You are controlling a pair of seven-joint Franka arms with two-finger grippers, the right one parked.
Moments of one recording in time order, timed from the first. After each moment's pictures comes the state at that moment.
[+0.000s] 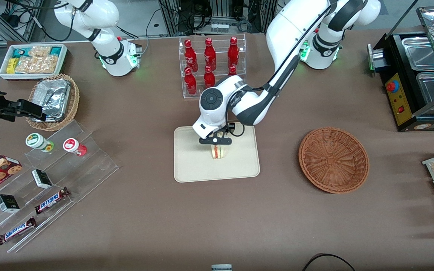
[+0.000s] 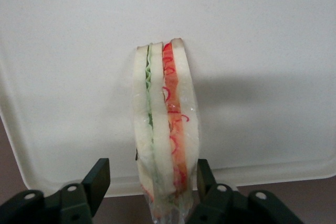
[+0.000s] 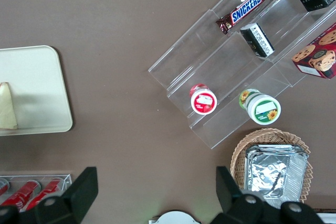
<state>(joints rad) -0.67 0.70 -0.22 -1.50 0.09 2.10 -0.86</state>
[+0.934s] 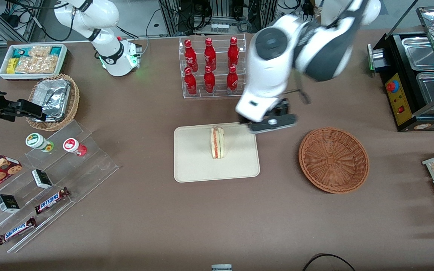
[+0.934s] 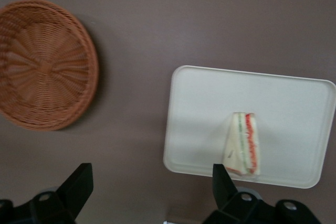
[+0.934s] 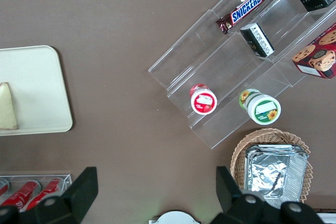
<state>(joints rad) -0.66 0.25 0.08 -1.47 0.05 1.68 -0.76</state>
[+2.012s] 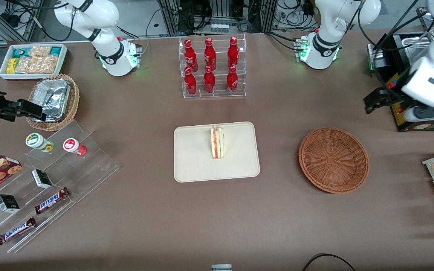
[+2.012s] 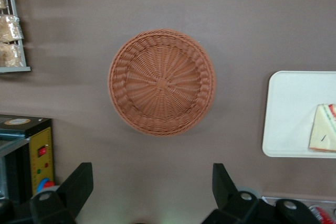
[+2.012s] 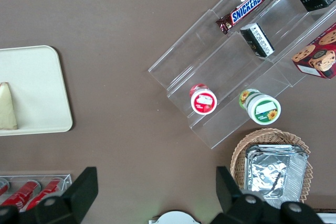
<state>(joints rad) -0.65 0.04 0.55 -1.49 0.01 1.48 -0.17</state>
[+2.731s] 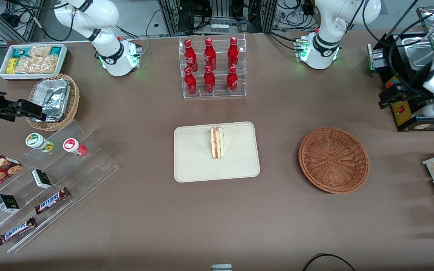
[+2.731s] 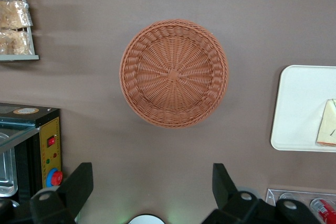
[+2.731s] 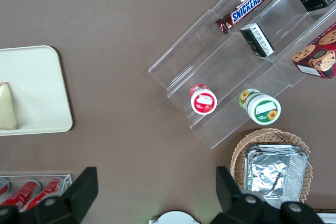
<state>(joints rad) -0.50 0.01 0.45 -1.51 0.01 1.45 -0.14</state>
